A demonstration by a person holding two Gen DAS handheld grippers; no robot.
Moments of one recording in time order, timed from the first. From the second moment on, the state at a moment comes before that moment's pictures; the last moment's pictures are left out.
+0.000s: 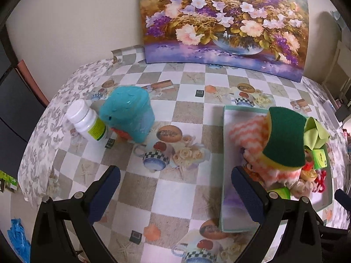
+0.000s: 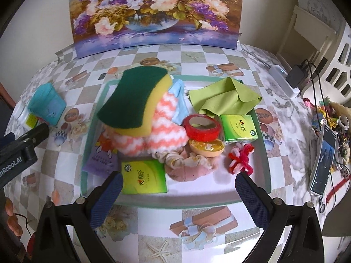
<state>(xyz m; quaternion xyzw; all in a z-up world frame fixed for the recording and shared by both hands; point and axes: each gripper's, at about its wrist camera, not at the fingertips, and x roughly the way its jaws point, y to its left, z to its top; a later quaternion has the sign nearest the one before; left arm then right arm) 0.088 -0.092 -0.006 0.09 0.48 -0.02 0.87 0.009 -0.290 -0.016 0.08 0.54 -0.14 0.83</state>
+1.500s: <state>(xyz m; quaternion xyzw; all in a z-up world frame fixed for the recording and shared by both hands) 0.050 -0.045 -0.020 0.11 0.52 -0.01 0.85 -0.009 -0.256 -0.023 0.07 0.54 -0.12 0.83</state>
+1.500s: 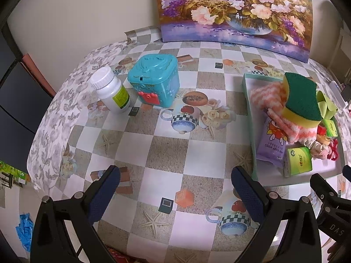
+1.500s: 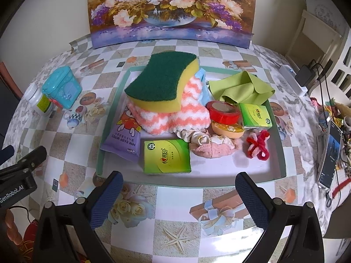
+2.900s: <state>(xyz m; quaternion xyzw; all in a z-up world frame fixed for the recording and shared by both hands) 0.053 -0.039 -0.025 0.10 0.53 -0.01 0.84 -0.008 -0.253 -0.027 0.07 0.54 -0.11 0.83</state>
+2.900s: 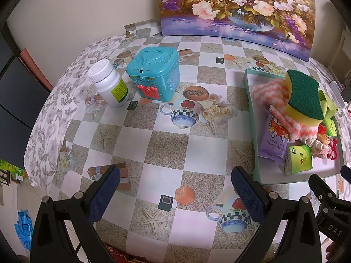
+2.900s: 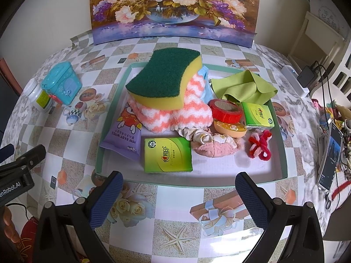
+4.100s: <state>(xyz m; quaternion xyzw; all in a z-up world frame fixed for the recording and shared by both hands) 0.052 -0.039 -0.023 0.10 0.53 -0.01 0.84 -0.008 -0.252 -0.028 0.07 0.54 -0.11 0.83</state>
